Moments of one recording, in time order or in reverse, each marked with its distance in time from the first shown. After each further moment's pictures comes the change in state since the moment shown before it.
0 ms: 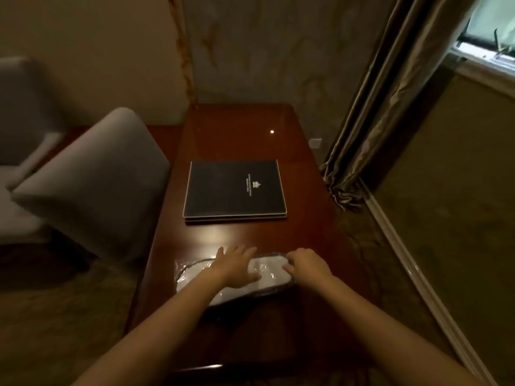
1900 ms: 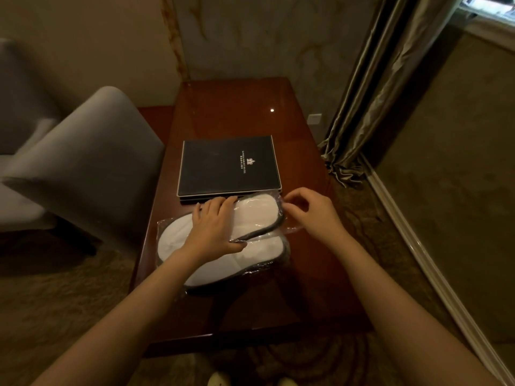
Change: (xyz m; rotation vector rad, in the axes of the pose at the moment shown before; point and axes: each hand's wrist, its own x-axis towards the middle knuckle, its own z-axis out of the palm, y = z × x) left_hand -0.028 -0.007 -0.015 -0.101 0.551 0.008; right_hand -0.031 0.003 -0.067 0.552 0.441 -0.173
